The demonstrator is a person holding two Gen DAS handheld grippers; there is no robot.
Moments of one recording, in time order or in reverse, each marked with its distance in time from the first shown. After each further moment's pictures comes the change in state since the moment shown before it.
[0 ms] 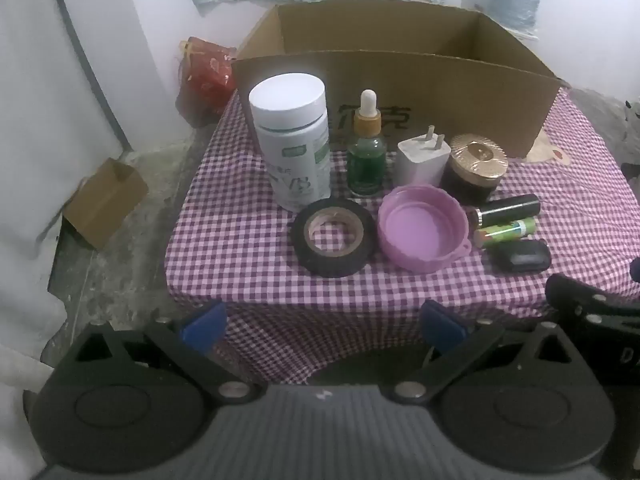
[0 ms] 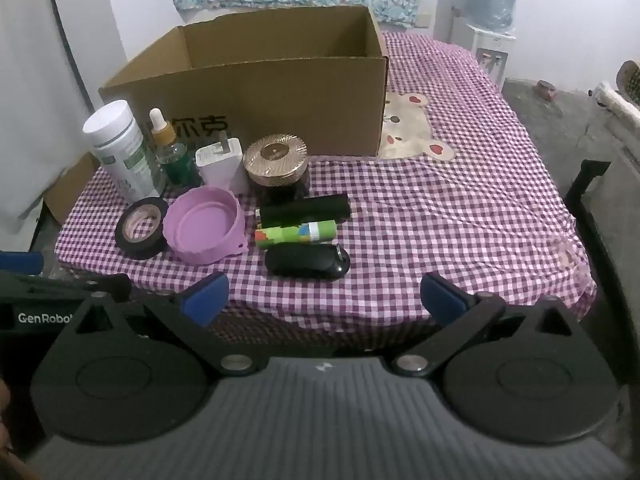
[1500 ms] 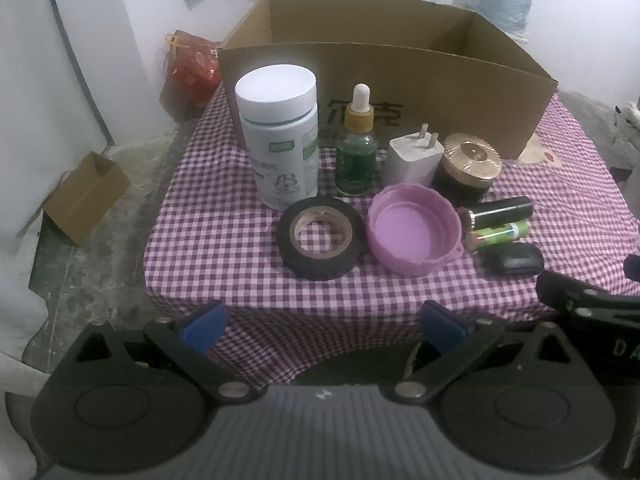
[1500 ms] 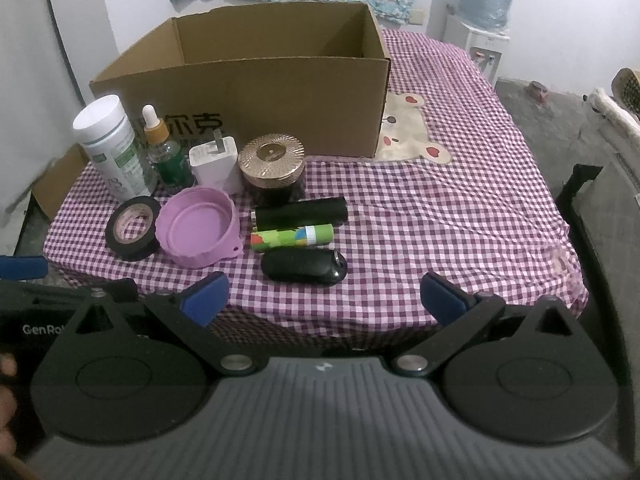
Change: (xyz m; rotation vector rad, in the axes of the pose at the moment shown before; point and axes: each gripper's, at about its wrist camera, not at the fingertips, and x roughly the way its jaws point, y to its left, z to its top) left arm 0.012 0.004 0.003 -0.019 0.011 -0.074; right arm 0.005 0.005 0.004 -0.022 0.015 -0.043
